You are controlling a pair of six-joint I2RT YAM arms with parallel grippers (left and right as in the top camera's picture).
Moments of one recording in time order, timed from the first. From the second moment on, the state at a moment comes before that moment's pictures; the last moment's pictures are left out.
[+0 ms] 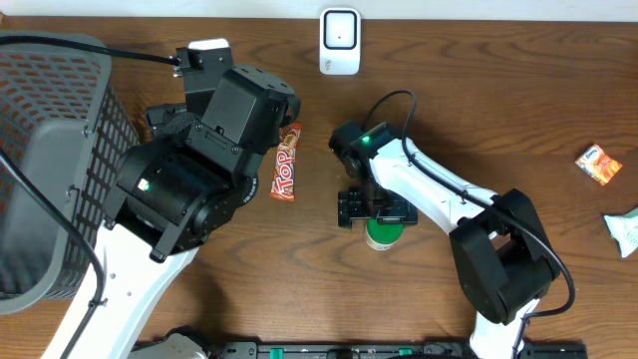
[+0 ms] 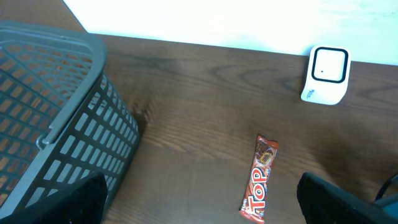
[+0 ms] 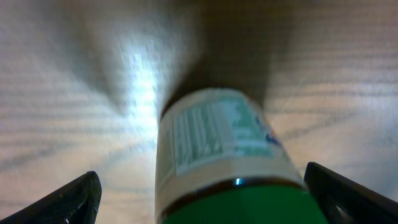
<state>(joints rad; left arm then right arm) -0.60 1.39 1.84 -1.31 -0.68 -0.54 0.62 1.96 1.39 -1.21 -0.02 0.65</state>
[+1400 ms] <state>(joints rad) -0.60 1.39 1.84 -1.31 -0.68 -0.54 0.38 1.96 1.26 -1.12 -0.41 0.41</state>
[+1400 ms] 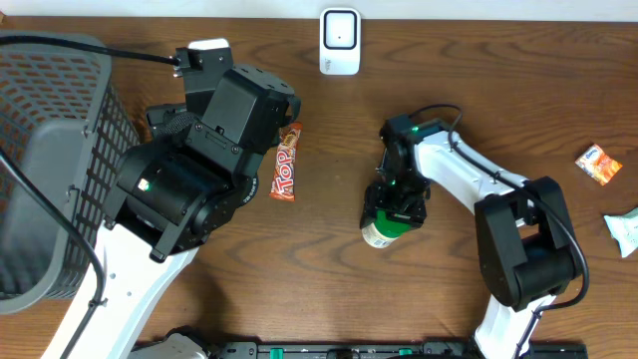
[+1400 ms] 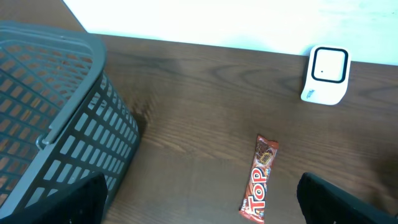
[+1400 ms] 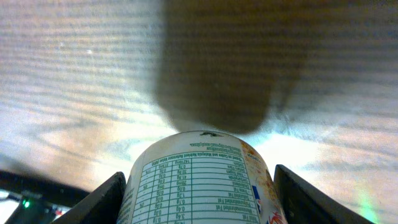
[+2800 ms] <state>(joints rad) -0.60 1.39 1.84 -1.31 -0.68 -0.54 0.37 2.06 1.87 -0.35 -0.02 0.16</state>
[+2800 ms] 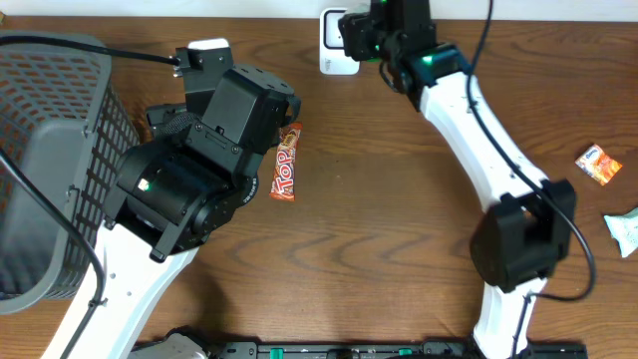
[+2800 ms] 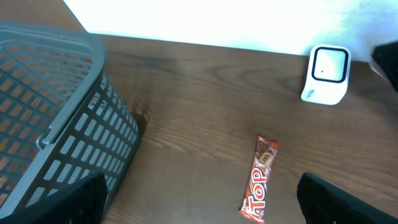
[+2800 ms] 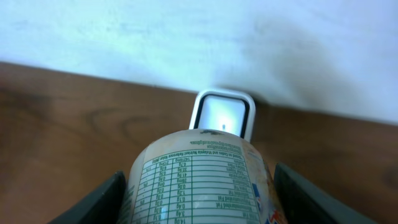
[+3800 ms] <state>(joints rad) -0.60 1.39 1.84 -1.31 -0.68 -0.54 0.37 2.48 1.88 0.39 0.06 0.01</state>
